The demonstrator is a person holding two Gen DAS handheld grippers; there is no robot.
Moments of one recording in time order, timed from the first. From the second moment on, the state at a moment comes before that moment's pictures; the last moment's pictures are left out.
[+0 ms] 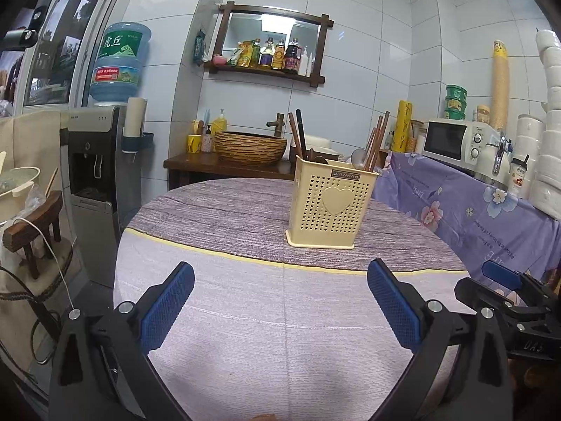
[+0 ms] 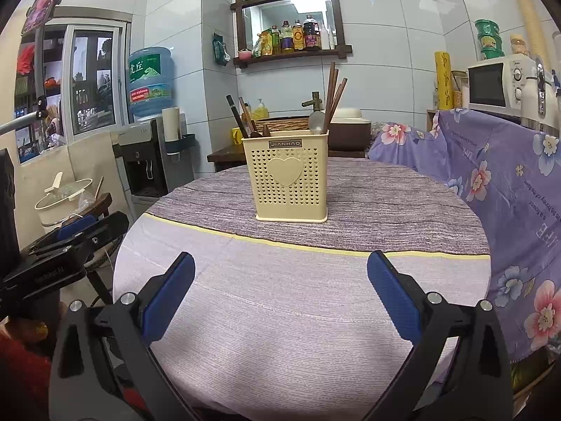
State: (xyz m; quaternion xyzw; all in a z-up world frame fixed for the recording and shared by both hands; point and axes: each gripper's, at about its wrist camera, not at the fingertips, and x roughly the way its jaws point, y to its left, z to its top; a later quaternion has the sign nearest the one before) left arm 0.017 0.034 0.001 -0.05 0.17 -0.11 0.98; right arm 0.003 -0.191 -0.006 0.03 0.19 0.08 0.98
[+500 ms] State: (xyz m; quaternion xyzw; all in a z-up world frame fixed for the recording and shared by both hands) left arm 0.018 0.036 0.001 -0.05 0.18 -0.11 0.98; right arm 0.002 -0.190 -0.007 0.03 0.19 0.07 0.98
